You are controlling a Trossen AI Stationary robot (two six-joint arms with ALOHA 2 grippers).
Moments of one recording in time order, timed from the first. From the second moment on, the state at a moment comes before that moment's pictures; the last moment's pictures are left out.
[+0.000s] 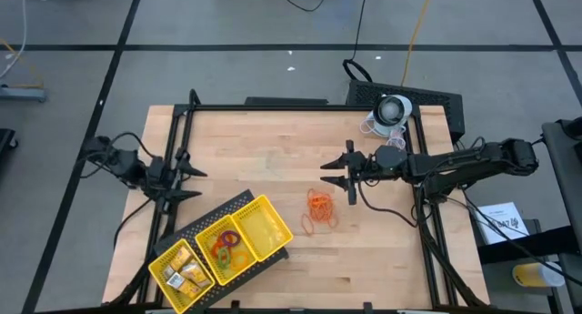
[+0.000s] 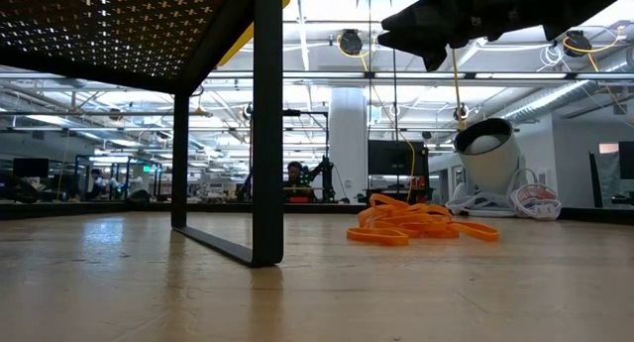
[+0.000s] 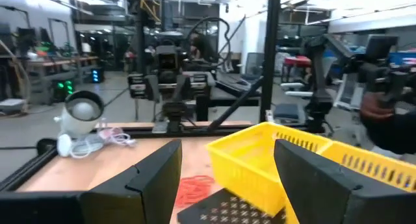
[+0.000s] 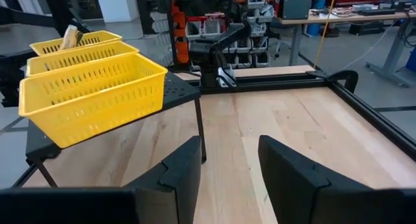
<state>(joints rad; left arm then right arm) -0.52 0.03 0.35 -0.21 -0.35 0.00 -0.01 1.10 0.57 0.40 0.00 0.06</state>
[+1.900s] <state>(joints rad) -0.08 0.01 0.05 -0.07 -0.13 -0.06 0.22 1.33 0.57 0.21 0.26 -0.01</state>
